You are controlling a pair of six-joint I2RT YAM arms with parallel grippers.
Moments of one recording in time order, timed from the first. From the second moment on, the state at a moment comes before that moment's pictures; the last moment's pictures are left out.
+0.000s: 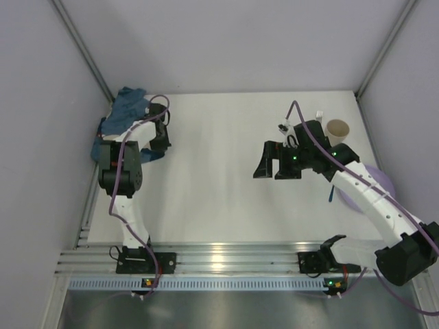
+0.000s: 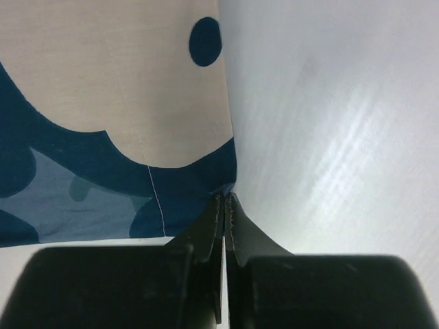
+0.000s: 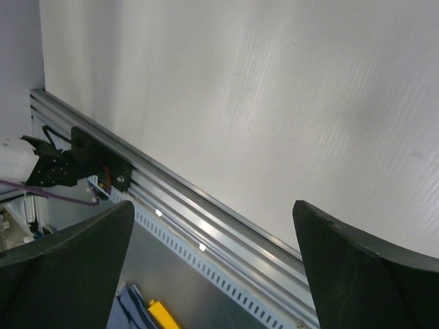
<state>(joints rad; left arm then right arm) -0.05 2.06 1.50 -0.56 -0.17 -0.26 0.49 1.20 1.15 -0.81 -0.39 0.50</state>
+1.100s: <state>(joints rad) -0.51 1.51 1.51 -0.72 -0.15 -0.63 0.47 1.20 1.09 -0.82 -0.38 0.41</state>
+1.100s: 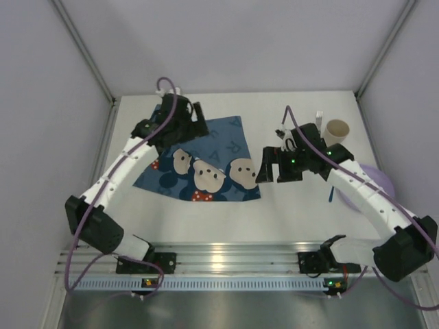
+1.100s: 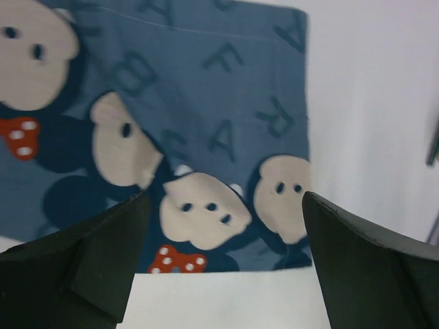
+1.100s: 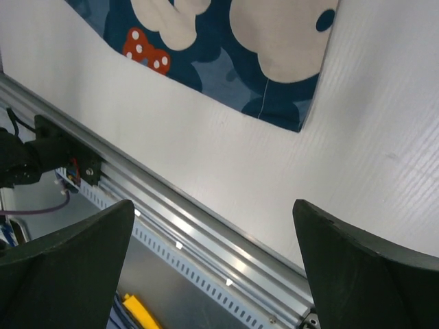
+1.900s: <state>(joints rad) -0.29 1.26 1.07 -0.76 -0.22 -0.58 0.36 2.47 2.23 -0.77 -0.27 0.46</state>
